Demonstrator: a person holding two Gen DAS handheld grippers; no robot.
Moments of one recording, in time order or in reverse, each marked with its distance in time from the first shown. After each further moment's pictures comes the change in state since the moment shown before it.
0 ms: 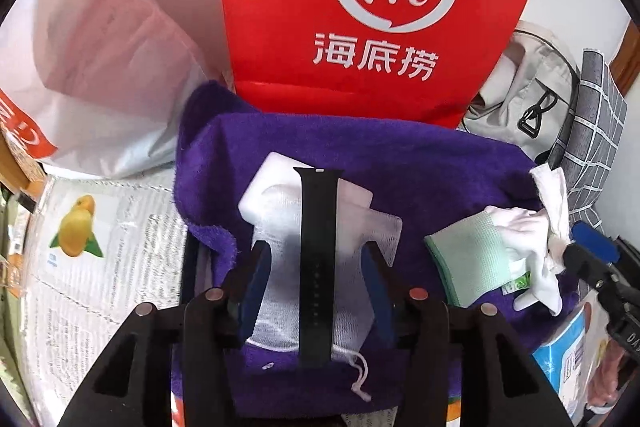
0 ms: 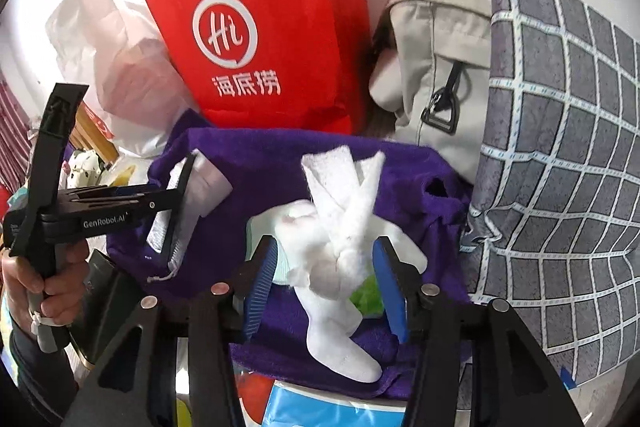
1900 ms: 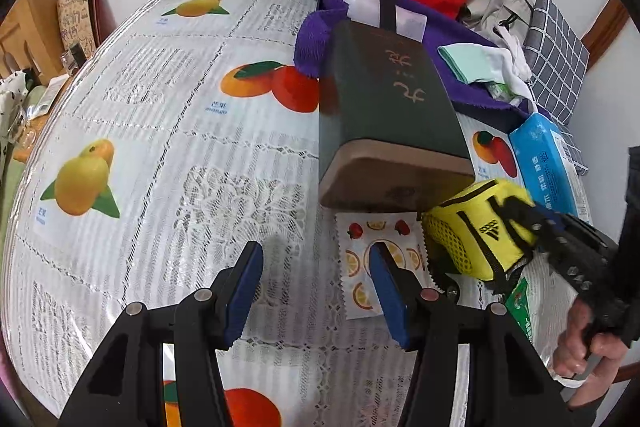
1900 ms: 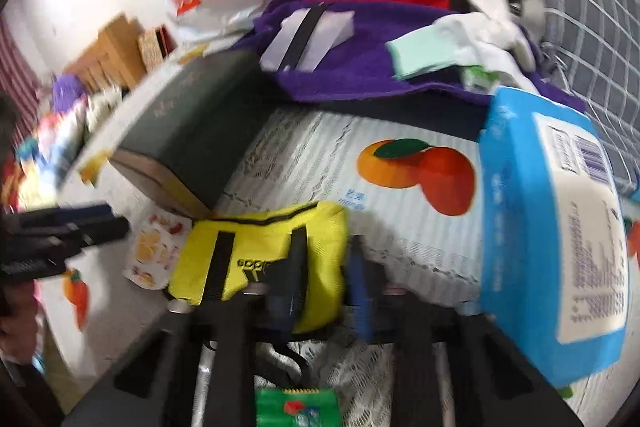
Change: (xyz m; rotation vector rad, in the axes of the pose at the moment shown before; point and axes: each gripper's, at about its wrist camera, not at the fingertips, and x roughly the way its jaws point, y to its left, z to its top) left arm -0.096 0.070 -0.223 -0.122 0.096 -0.050; right arm -0.030 0.125 -0.158 -0.020 0.108 0.017
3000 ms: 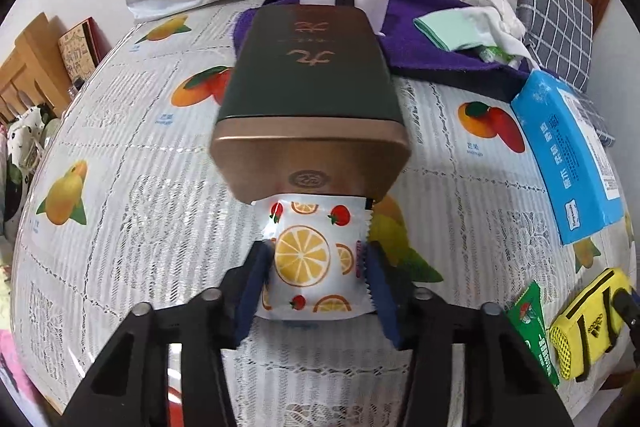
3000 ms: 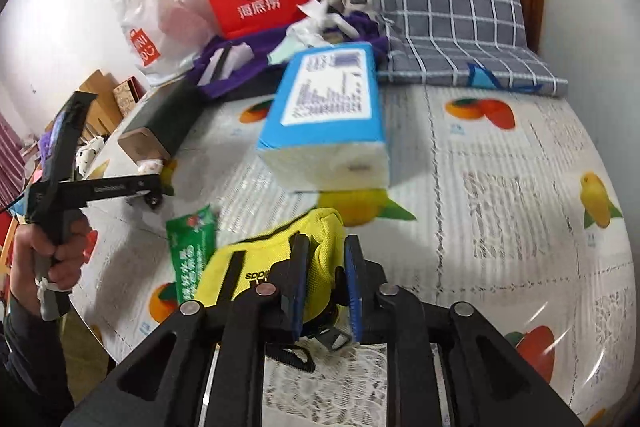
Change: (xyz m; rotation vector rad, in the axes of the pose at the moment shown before) left arm 0.017 -0.063 -0.009 0.082 -0.042 0.139; right arm -0.115 -0.095 -0.114 0.159 -0.077 -0.083
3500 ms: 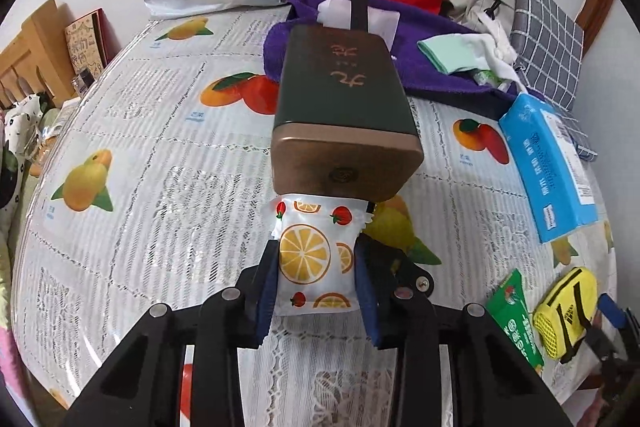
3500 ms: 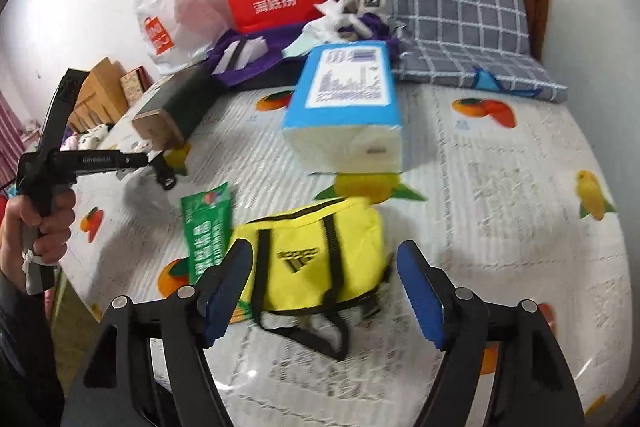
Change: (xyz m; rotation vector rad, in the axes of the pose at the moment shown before) left arm -0.026 0.025 -0.007 -0.037 -0.026 -0.053; right arm -0.010 0.025 -0.016 -0.057 -0.009 0.005
